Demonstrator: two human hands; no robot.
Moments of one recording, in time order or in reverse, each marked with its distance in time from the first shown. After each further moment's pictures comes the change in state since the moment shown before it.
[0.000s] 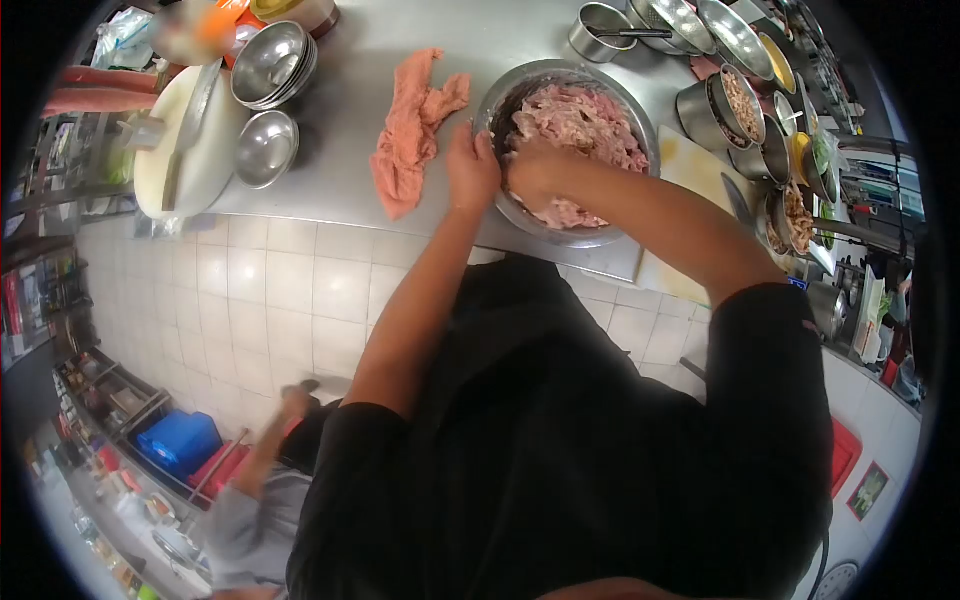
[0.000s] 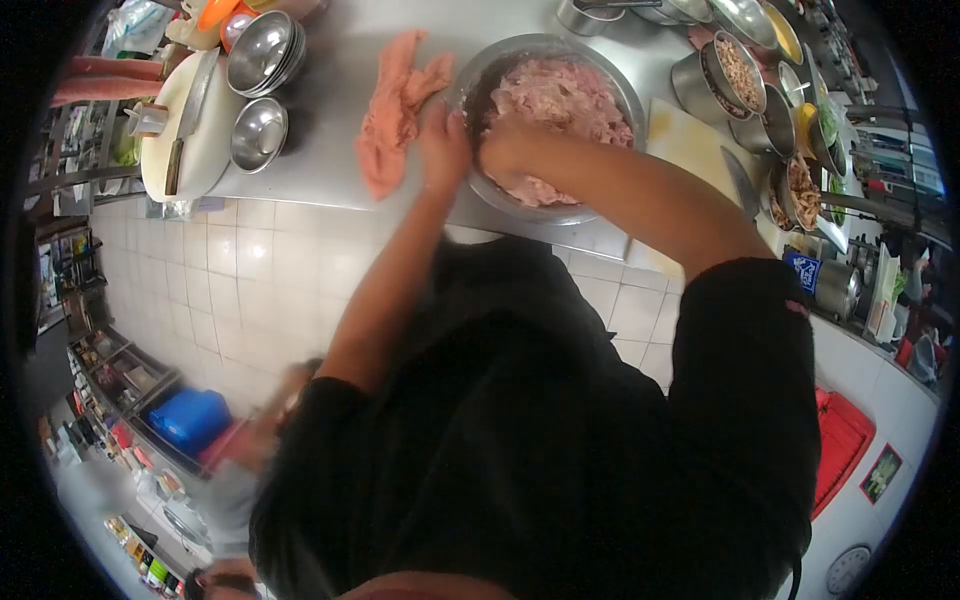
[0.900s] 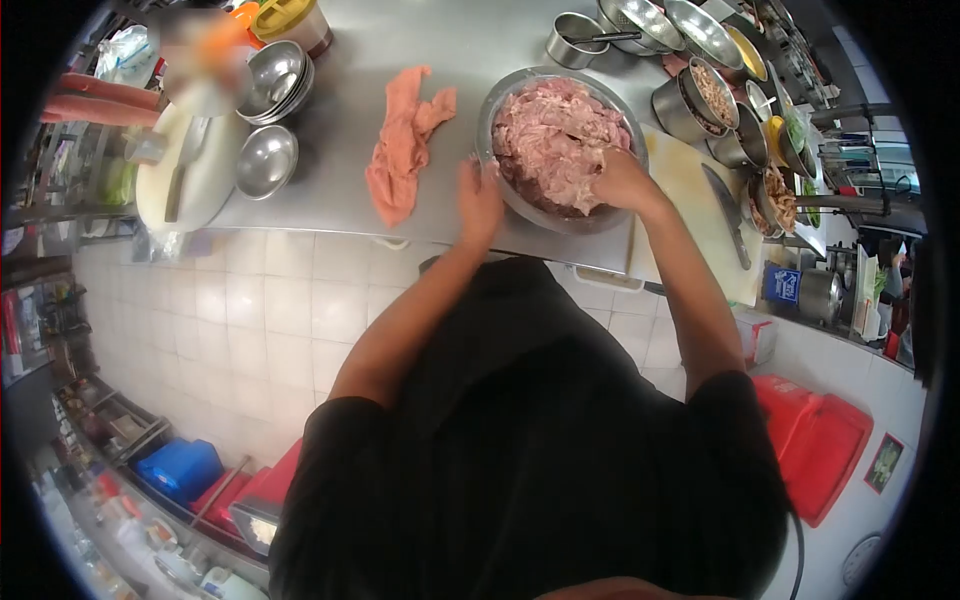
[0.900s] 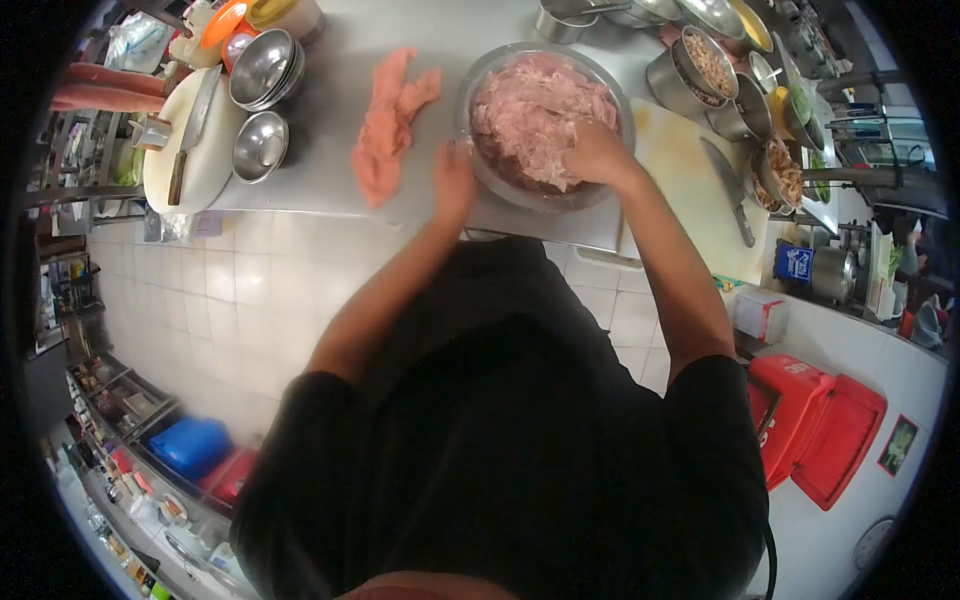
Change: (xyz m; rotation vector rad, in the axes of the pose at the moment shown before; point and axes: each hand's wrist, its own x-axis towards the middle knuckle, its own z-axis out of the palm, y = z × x) left_hand -0.060 0.005 0.005 -0.506 -0.133 -0.318; right_hand -0.117 0.013 0.072 0.923 0.606 0.633
